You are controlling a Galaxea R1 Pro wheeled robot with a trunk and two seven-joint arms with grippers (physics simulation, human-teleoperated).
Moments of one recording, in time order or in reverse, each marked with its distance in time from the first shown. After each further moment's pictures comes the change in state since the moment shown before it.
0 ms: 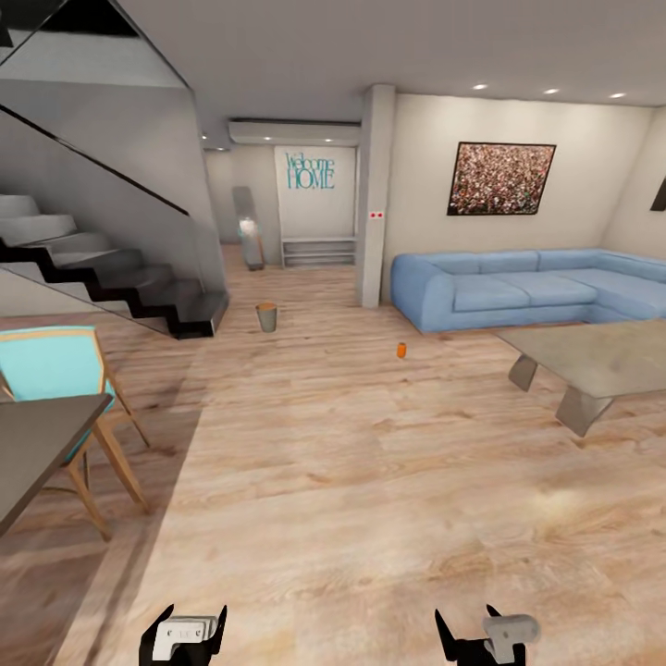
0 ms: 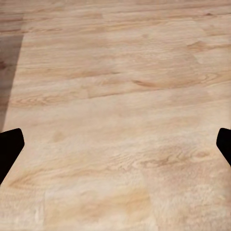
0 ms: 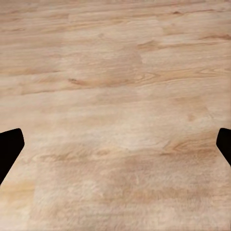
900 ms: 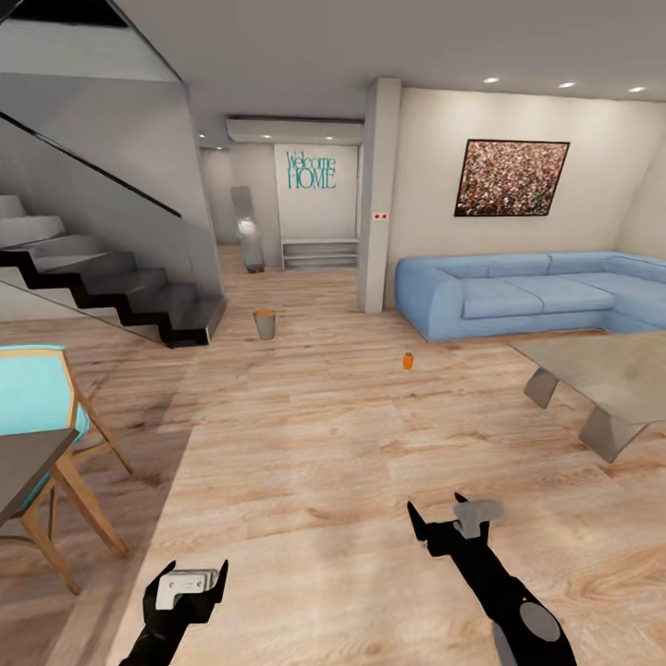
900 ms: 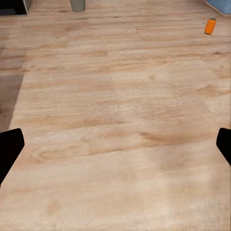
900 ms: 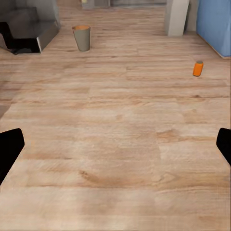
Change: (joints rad) left arm -0.038 -0.001 0.009 -0.169 0.011 0.126 0.011; right arm -0.180 0.001 0.094 -0.312 0.001 0.266 0.003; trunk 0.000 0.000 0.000
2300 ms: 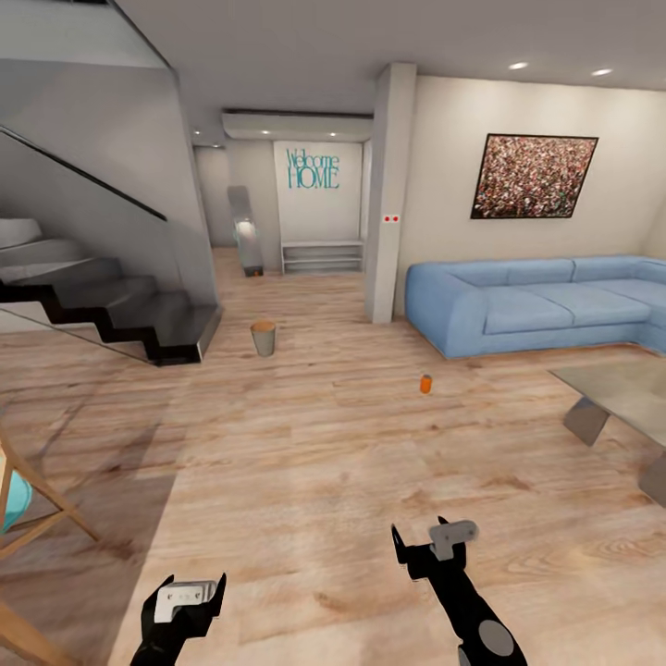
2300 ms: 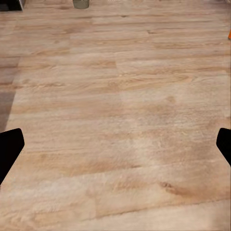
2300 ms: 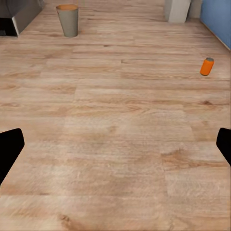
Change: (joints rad) left arm -0.007 0.003 0.004 0.081 0.022 -0.028 -0.002; right arm -0.051 -0.017 0.170 0.261 -0.013 -0.133 -0.202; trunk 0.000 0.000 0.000
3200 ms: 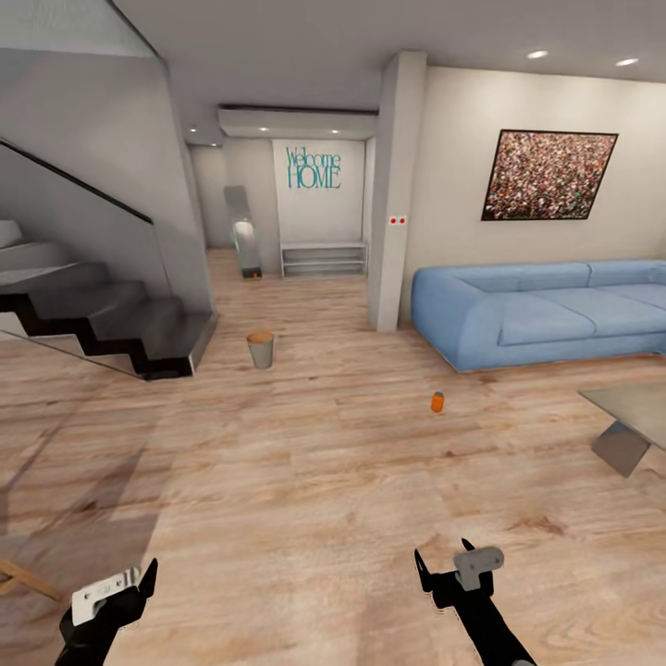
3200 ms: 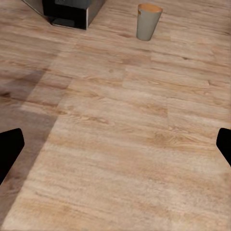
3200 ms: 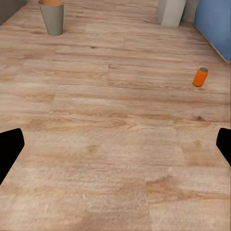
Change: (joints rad) left arm 0.000 0.052 0.229 -0.028 0.199 -0.006 -0.002; right arm 0.059 -0.073 -0.027 0.066 0.000 -0.125 0.010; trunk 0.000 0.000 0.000
